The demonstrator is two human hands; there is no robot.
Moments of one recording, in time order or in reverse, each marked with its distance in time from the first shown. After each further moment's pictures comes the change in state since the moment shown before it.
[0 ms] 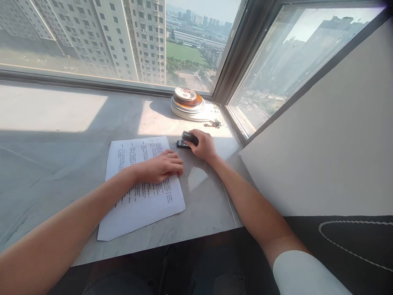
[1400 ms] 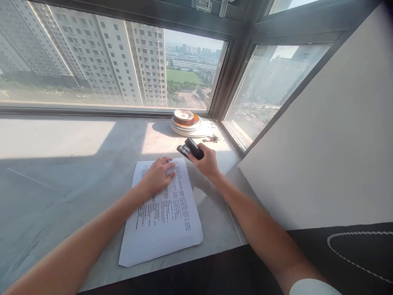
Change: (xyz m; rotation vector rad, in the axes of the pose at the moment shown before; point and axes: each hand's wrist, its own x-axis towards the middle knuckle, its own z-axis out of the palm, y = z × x) left_hand -0.006 -0.024 0.018 0.262 0.490 -0.563; right_hand -0.008 -0.019 -0.009 0.124 0.172 0.178
